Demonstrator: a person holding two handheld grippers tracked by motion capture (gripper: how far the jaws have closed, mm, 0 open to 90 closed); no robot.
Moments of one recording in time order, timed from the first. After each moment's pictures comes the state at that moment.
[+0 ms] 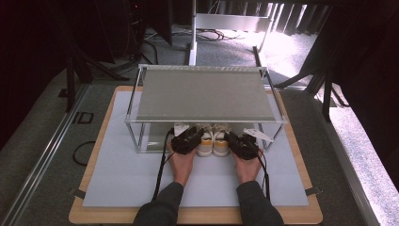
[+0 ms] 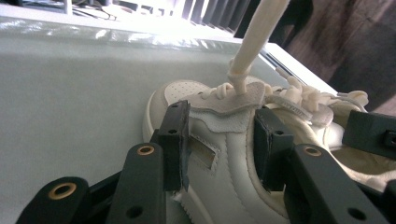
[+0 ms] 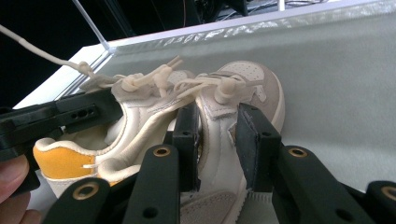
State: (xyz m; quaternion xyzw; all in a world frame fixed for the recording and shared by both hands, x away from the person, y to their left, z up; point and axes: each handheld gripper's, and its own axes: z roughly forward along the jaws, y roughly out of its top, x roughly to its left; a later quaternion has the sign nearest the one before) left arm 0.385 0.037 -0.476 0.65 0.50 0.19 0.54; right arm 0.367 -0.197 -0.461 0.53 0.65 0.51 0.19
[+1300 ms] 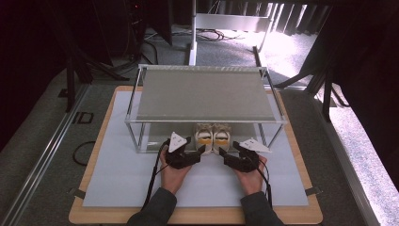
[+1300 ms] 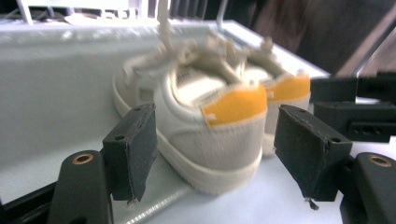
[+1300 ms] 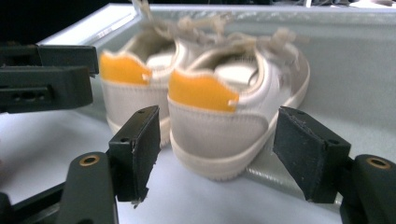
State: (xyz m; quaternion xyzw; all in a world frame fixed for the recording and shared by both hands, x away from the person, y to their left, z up) left arm 0.336 0.051 -0.475 0.72 0.41 0.18 0.53; right arm 0.329 -0.196 -0.467 0.45 0.72 0.48 0.21
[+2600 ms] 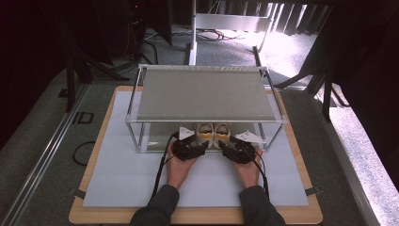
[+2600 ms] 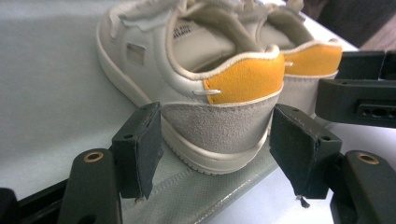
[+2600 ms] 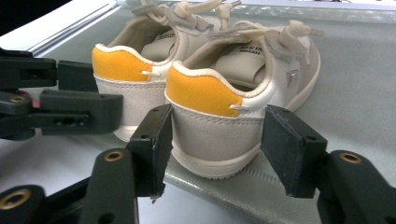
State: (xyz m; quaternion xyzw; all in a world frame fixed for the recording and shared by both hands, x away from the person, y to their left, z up) left arm 0.372 0.039 -0.481 0.73 0.45 0.15 0.49; right arm 0.360 -0.191 -0.471 0.46 0.72 0.46 0.22
